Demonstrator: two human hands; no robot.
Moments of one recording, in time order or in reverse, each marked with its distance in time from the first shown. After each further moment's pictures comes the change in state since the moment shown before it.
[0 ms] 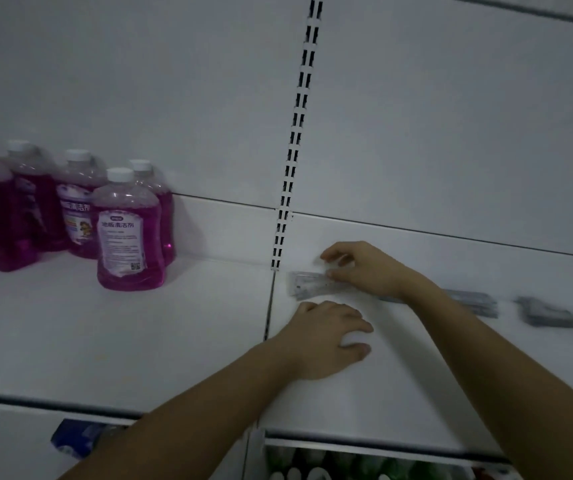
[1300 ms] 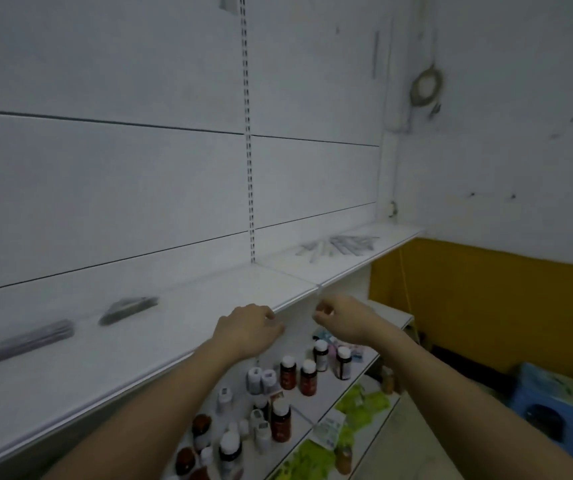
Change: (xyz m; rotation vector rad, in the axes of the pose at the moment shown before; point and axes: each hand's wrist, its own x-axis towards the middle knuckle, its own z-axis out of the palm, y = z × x) left_hand 0.136 0.497 0.162 0.098 -0.191 0.220; right_hand -0.586 0.228 -0.194 -0.157 0.416 0.859
